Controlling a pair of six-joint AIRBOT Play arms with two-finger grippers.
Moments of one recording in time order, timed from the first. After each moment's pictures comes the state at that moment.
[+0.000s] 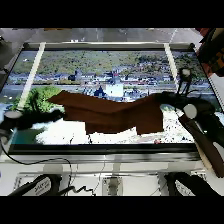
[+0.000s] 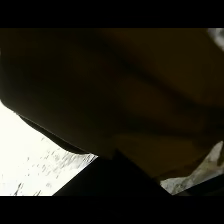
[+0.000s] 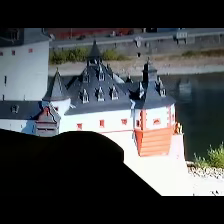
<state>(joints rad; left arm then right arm) 0.32 -1.18 0.78 0.60 -1.06 -0.91 0.14 -0.98 0.91 -1.54 0.59 1.75</state>
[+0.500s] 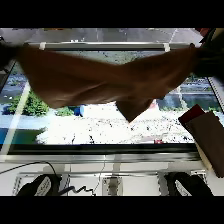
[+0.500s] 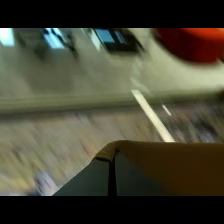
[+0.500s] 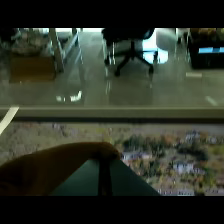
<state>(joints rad) 0.40 -0.87 1.46 0.60 -0.94 -0.90 0.14 -0.66 1.24 -1.61 0.59 1.67</state>
